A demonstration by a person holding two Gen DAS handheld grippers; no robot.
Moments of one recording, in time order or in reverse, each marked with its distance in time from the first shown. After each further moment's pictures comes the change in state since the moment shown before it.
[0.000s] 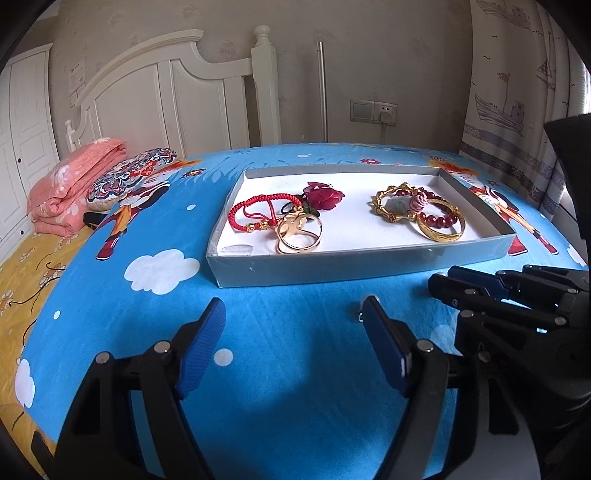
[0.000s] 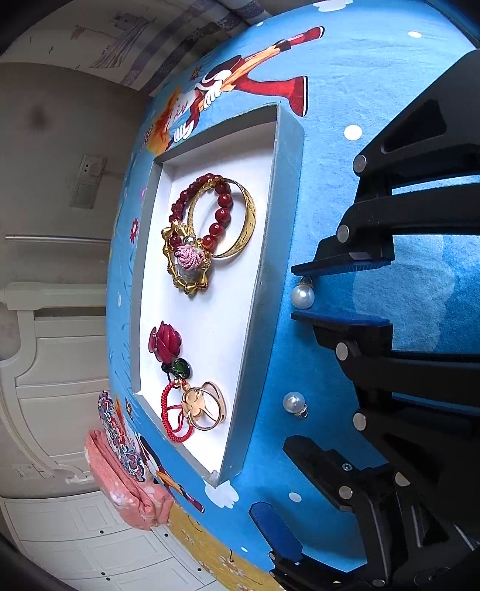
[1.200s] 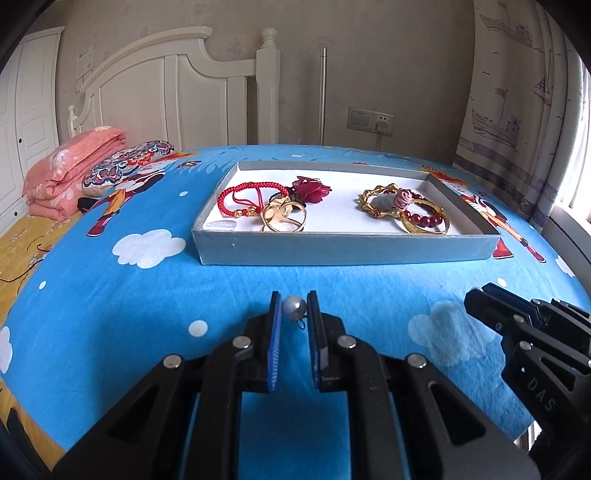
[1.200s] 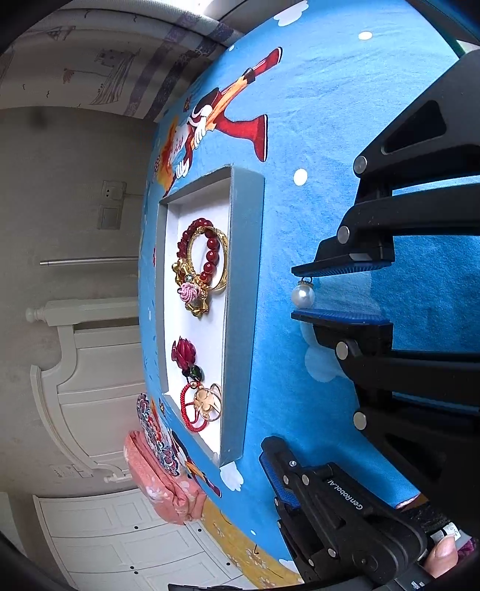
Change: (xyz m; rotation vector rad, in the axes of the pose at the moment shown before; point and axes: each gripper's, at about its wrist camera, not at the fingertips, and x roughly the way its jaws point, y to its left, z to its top) left arm -0.009 -0.005 -0.021 -0.069 -0.047 -0.036; right arm -0.045 -0.022 -0.052 0.072 -0.178 0.017
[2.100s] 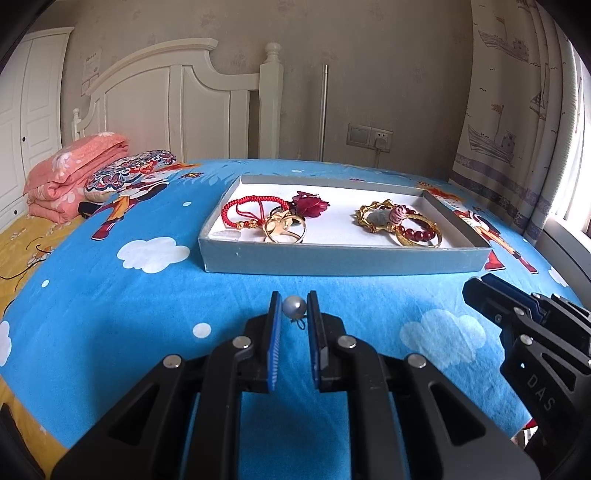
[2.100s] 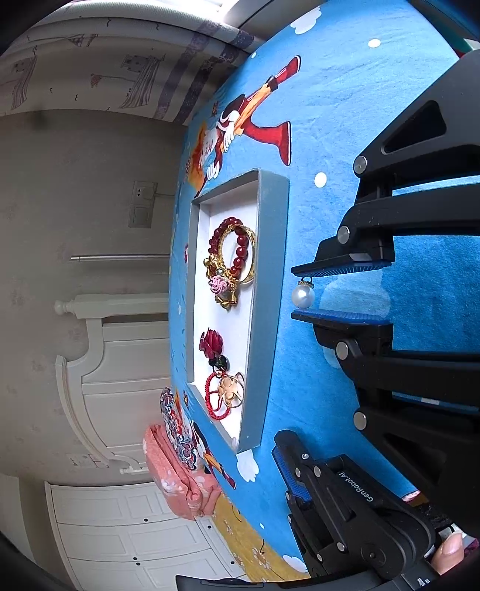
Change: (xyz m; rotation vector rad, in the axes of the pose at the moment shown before) left arm -0.010 0.001 0.003 -0.026 -0.051 -0.017; right arm -0.012 0.009 0.008 -0.040 -0.115 -0.015
